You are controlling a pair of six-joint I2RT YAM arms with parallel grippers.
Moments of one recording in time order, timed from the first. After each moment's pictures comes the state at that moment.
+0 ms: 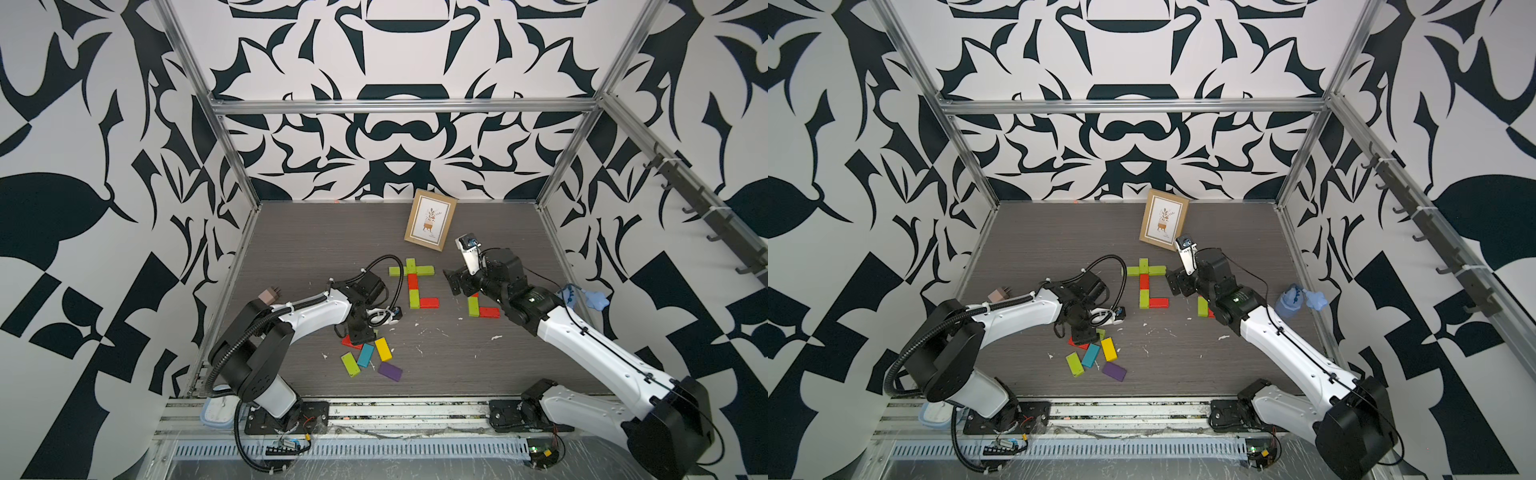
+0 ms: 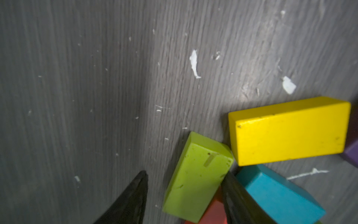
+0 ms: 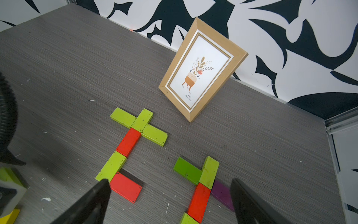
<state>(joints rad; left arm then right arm) -0.72 1.58 0.87 -0.66 0.06 0.71 0.51 1.10 0.82 -0.25 0.10 -0.07</state>
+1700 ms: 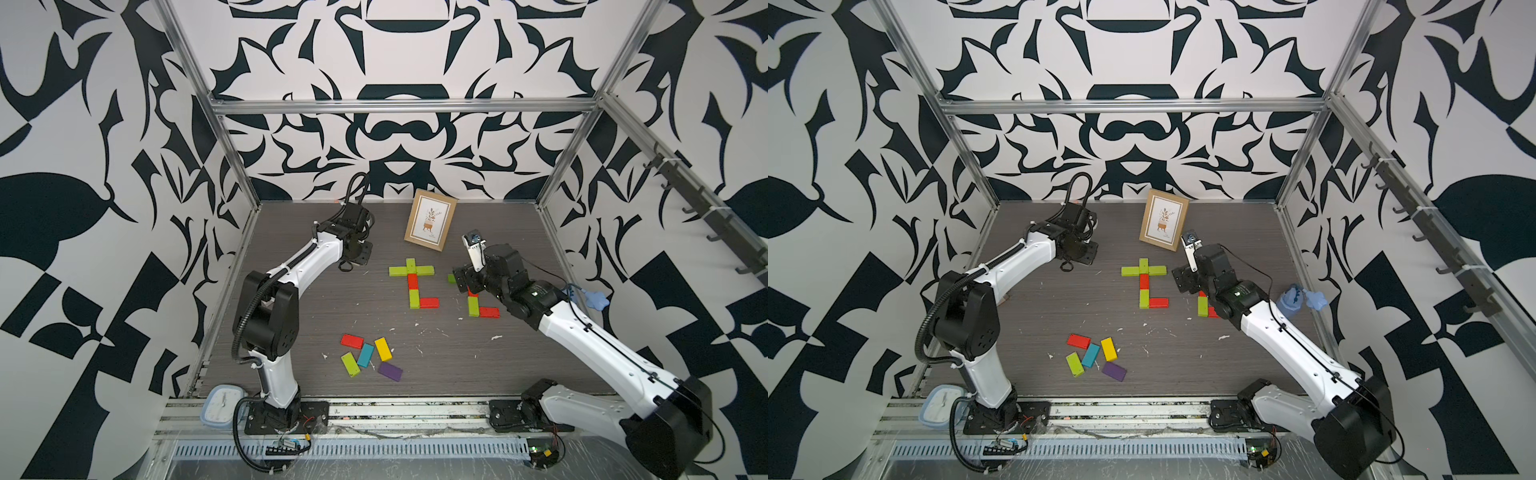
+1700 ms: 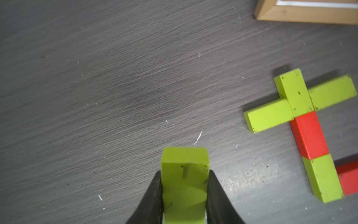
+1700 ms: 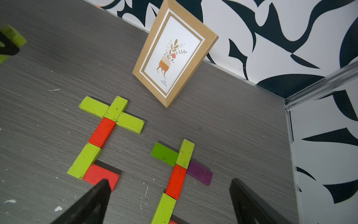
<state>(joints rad) -0.42 1.85 1.51 -0.73 -0.08 -0.10 0.51 1.12 0.91 -0.43 0.25 -0.06</state>
